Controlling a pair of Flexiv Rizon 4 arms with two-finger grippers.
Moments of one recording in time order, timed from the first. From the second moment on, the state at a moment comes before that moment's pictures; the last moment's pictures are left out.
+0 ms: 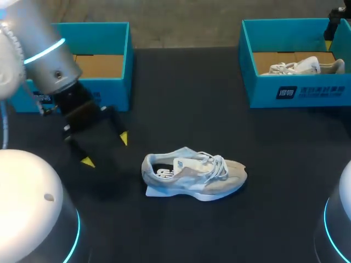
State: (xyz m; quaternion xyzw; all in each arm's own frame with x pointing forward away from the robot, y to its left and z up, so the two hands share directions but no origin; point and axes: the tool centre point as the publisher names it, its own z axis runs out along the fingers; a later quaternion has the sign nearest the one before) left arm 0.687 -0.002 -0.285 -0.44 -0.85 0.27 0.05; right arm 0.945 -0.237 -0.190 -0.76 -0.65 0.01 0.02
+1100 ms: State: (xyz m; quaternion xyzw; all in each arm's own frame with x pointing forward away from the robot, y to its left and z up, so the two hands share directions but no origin) left arm 0.694 0.019 -0.339 -0.08 -0.85 0.51 0.01; right arm 0.945 -0.237 -0.190 -0.76 -0.65 0.01 0.02
